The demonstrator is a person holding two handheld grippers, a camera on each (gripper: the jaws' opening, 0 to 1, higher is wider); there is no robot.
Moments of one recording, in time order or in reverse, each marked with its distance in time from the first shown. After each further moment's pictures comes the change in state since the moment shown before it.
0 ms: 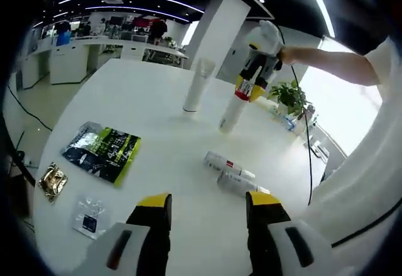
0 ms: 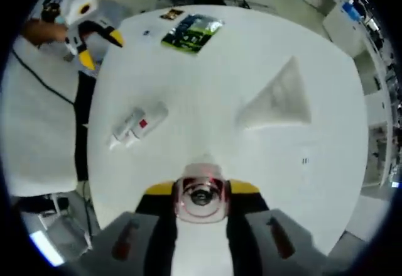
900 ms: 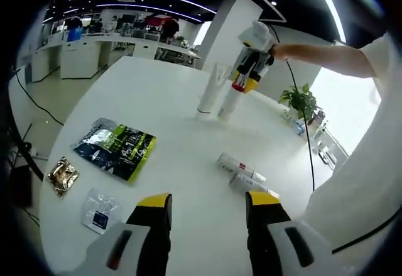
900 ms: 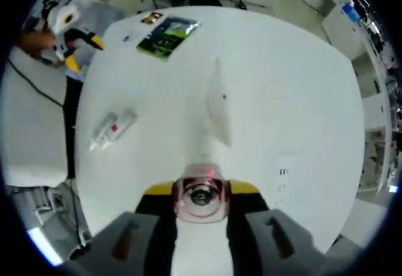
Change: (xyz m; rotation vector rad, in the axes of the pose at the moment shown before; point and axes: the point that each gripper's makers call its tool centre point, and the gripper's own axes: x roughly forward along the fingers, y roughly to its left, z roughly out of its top) left arm -0.005 0.018 0.004 -0.049 -0.005 0.066; right arm 0.003 -0.060 0.015 -0.016 -0.004 -0.005
